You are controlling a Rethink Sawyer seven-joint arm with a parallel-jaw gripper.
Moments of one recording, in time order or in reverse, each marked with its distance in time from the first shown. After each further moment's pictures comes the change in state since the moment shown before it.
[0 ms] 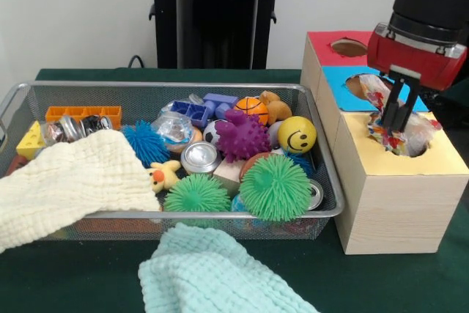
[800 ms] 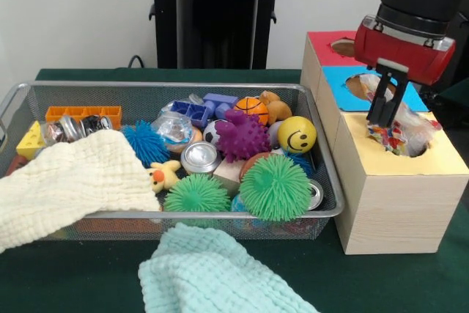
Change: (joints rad) arm -0.027 -0.020 0.011 0.001 -0.053 0.000 0.000
